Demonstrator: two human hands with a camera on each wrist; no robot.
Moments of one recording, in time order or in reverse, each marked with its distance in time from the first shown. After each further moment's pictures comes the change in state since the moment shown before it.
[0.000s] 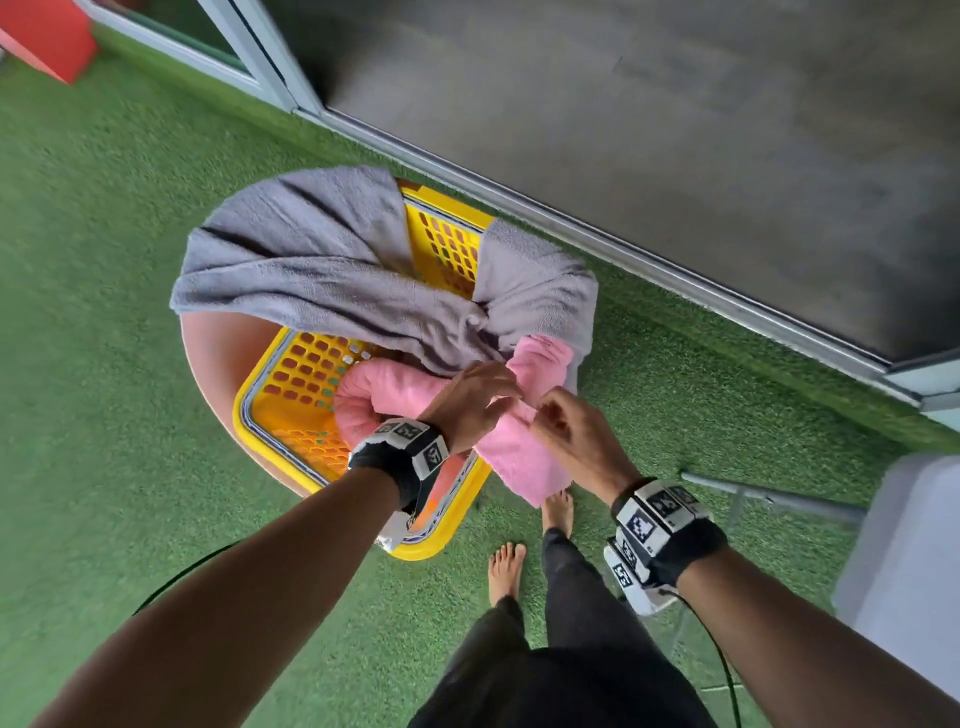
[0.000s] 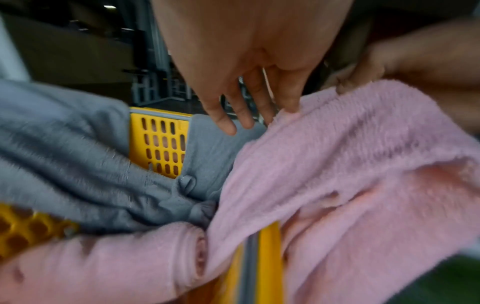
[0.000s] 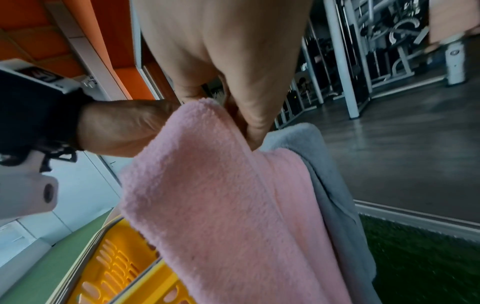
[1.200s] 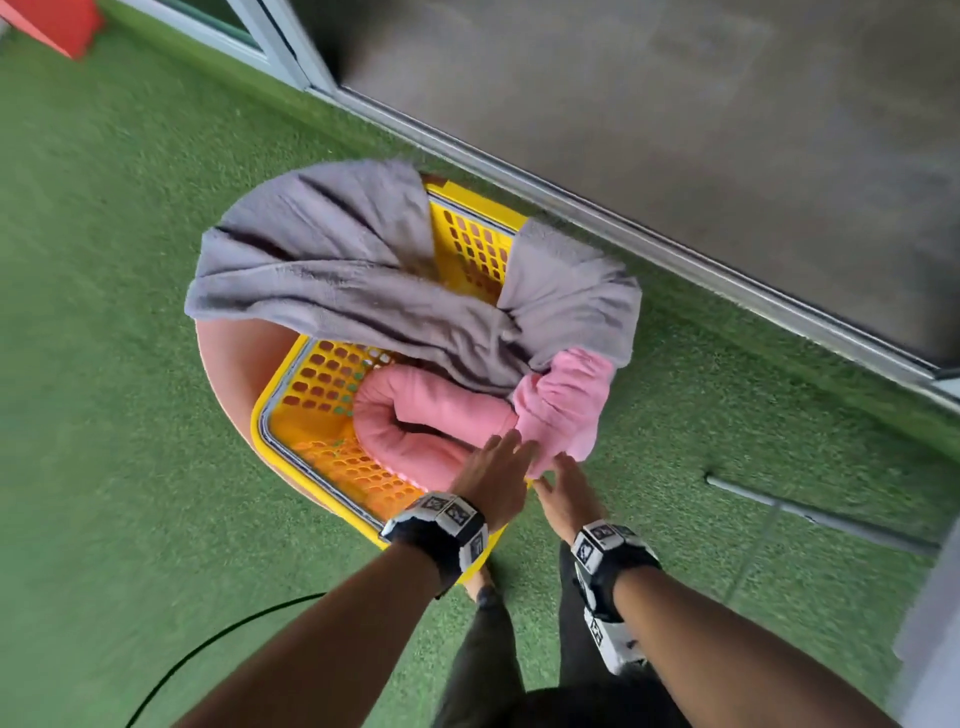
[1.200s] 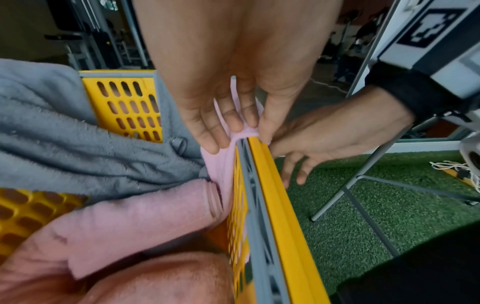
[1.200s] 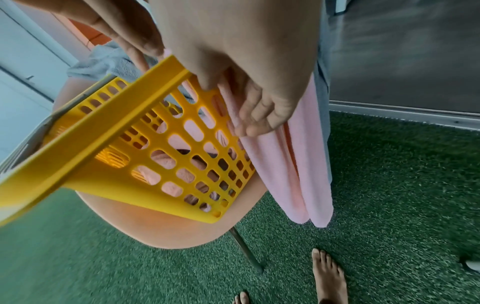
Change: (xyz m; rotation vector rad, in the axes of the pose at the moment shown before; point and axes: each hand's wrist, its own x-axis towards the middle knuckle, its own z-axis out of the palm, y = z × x) left_hand -0.039 -0.018 0.041 0.195 -0.239 -0.197; right_hand 0.010 0.105 0.111 -0.327 -0.064 0.479
